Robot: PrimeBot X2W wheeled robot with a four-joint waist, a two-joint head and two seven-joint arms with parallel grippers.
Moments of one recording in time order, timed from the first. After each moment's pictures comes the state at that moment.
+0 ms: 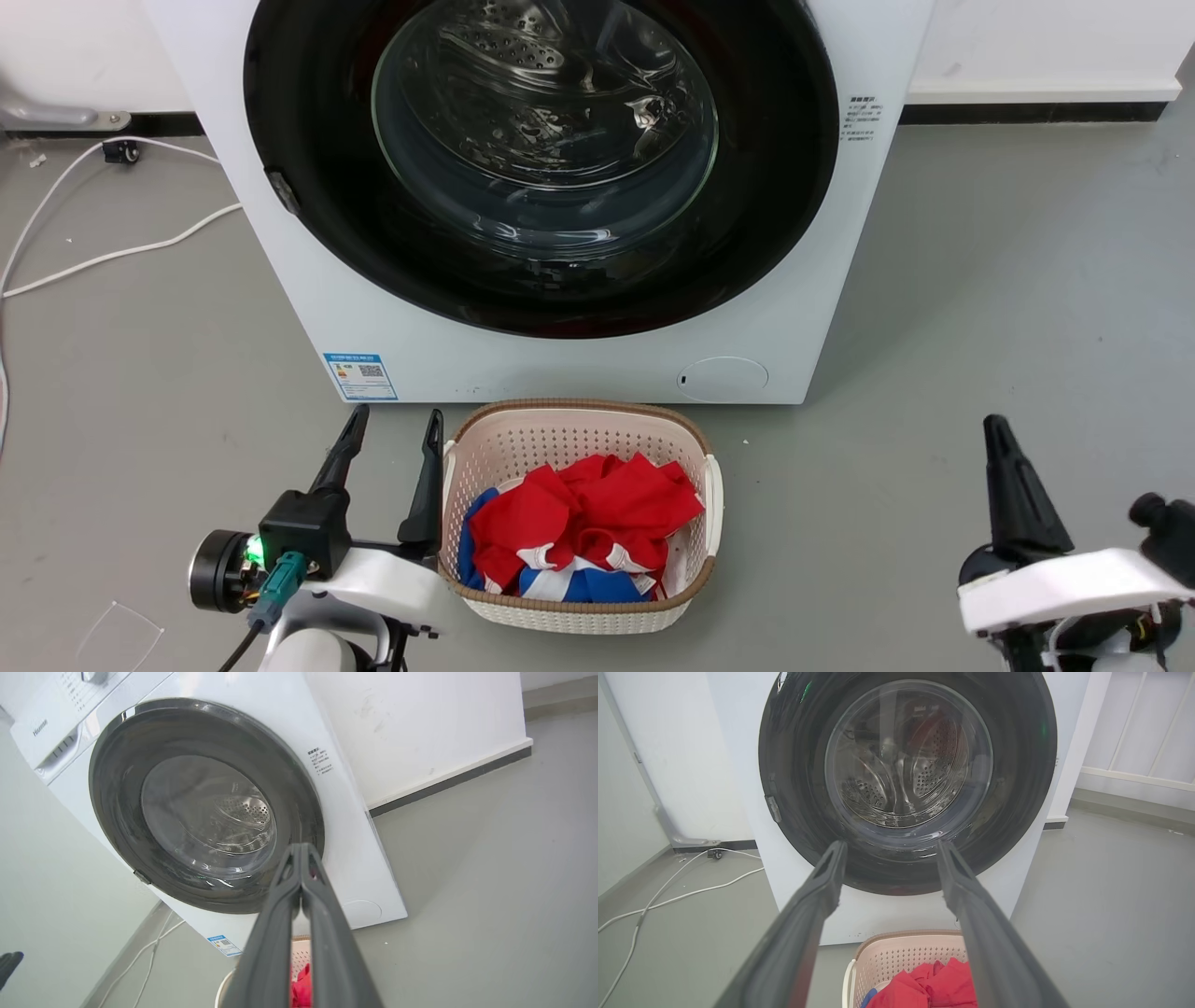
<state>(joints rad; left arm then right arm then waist) -0.13 0.07 -0.06 0.23 -0.08 -0.10 -0.26 -0.02 -0.05 -0.03 0.08 0.52 0.13 -0.13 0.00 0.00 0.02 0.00</state>
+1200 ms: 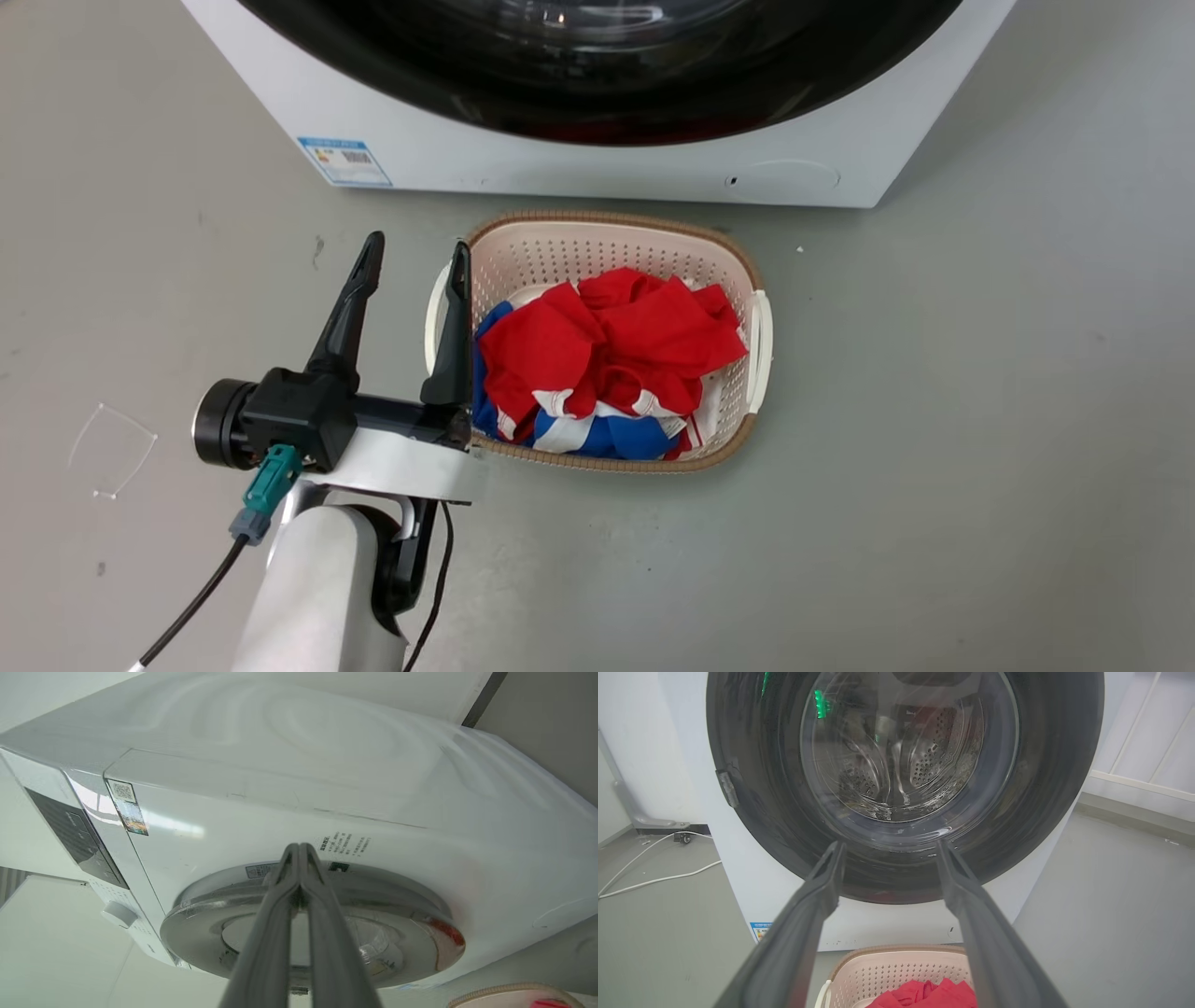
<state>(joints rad) -0.31 0.05 -0.11 0.09 -0.13 -0.08 -0.26 -0.87 -0.40 -0.18 0.63 1.64 0.13 0.30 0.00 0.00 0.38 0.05</state>
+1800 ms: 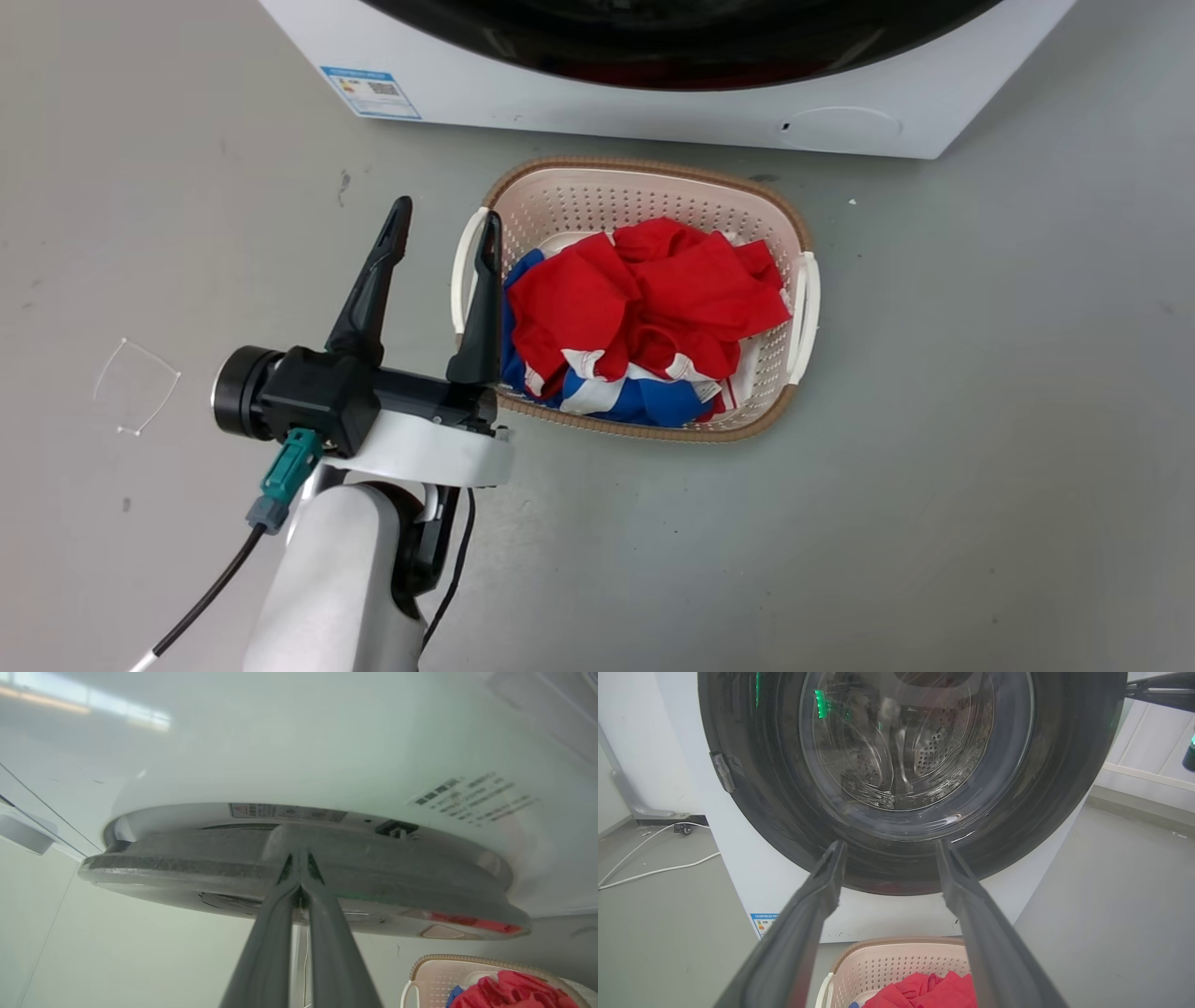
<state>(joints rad) -0.35 0.05 -0.17 0.06 -0.15 -0.07 -0.26 -1.29 -0.37 0.09 0.86 1.48 0.13 0.50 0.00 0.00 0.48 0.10</state>
